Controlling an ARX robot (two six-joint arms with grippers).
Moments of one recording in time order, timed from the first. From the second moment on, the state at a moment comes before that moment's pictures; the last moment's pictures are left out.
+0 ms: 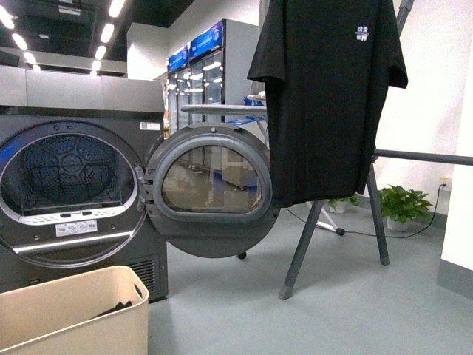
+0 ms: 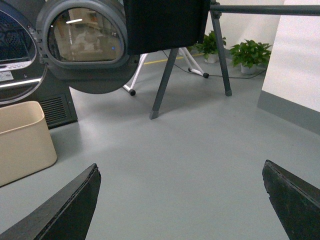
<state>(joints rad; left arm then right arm) 0.00 0.00 0.02 0.00 0.00 0.00 0.00 0.00 0.01 0.00 0.00 0.00</state>
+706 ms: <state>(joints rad) 0.00 0.00 0.02 0.00 0.00 0.00 0.00 0.00 0.01 0.00 0.00 0.00</state>
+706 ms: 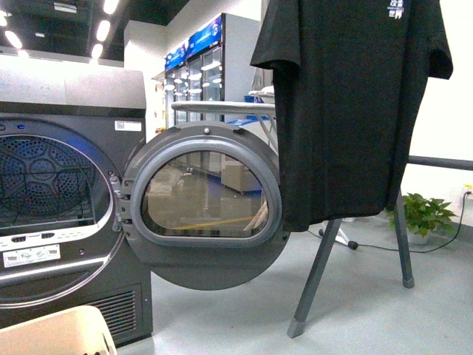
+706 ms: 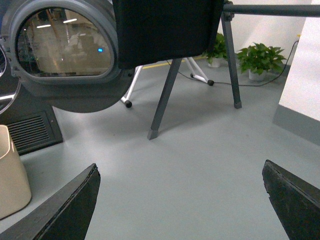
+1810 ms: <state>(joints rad) 0.00 0.00 0.02 0.00 0.00 0.00 0.00 0.01 0.01 0.00 0.01 0.00</state>
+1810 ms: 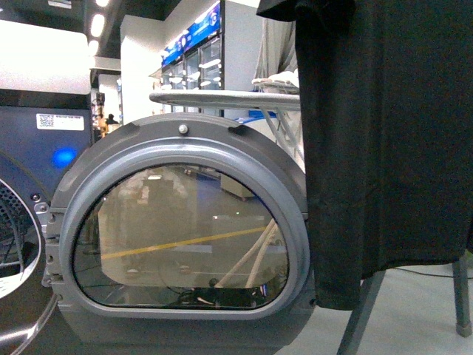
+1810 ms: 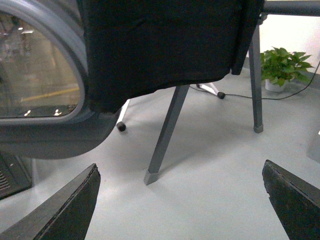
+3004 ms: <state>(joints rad) 0.00 0.00 0.02 0.00 0.00 0.00 0.00 0.00 0.01 0.00 0.00 0.00</state>
